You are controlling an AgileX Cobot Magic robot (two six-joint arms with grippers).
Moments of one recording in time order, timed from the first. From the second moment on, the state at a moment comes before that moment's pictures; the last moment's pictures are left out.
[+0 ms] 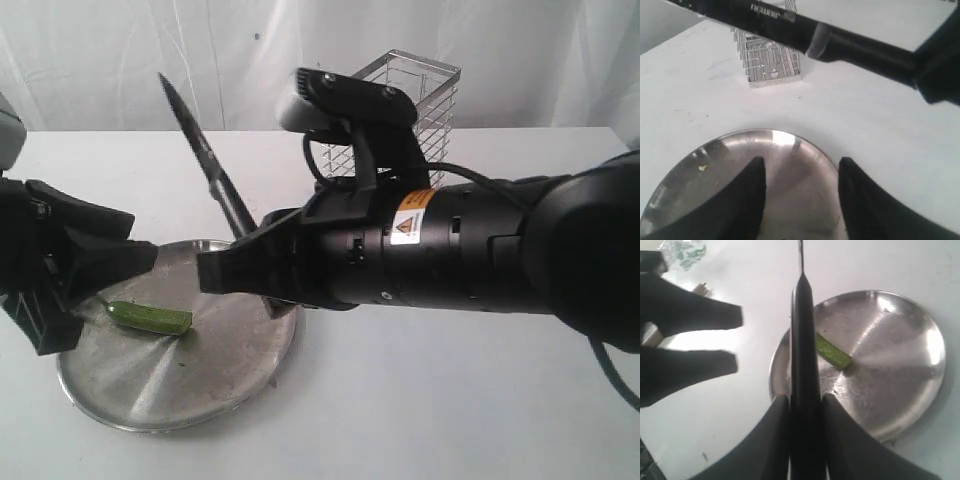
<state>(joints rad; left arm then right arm) -0.14 0.99 -0.57 -1.26 0.59 1.60 0.89 1.31 -0.85 0.36 0.17 0.12</state>
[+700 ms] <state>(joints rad) -0.19 1.24 -0.57 -0.91 0.39 1.84 0.84 1.31 -0.81 0.35 0.16 0.16</state>
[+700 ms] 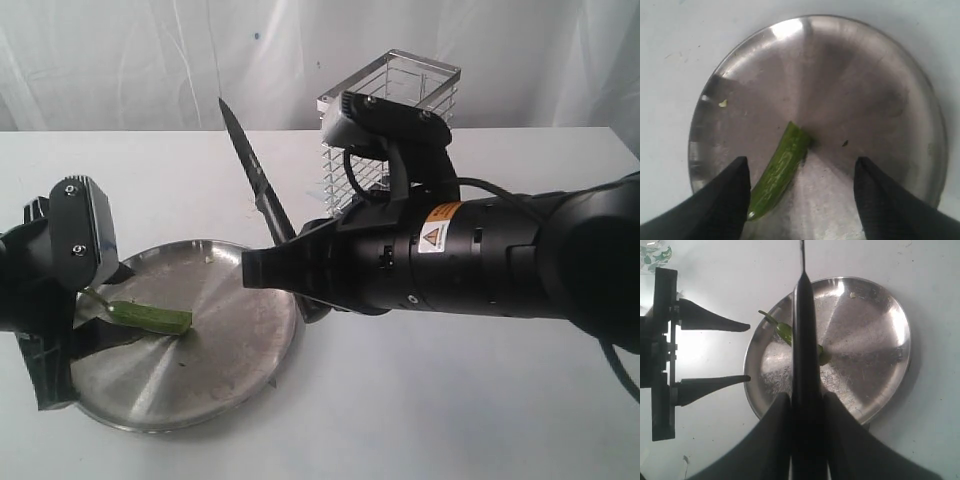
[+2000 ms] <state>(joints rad) -0.20 1.30 -1.22 -0.08 1.25 0.80 0.84 1.31 -0.81 0.35 0.16 0.10</state>
